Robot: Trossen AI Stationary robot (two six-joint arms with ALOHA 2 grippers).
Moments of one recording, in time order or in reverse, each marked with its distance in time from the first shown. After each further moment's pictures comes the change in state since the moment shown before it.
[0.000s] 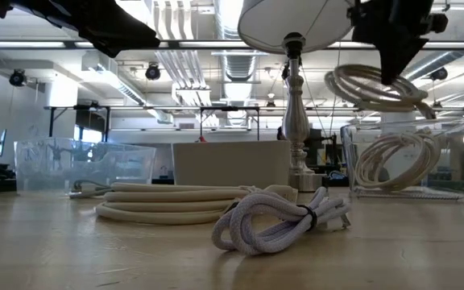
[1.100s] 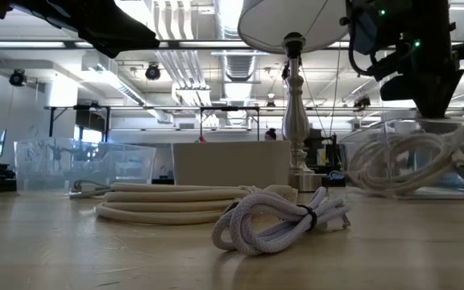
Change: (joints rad) left arm 0.000 0.000 -0.003 0.000 0.000 0.004; right arm -0.142 0.000 -0.243 0.017 -0.227 0.016
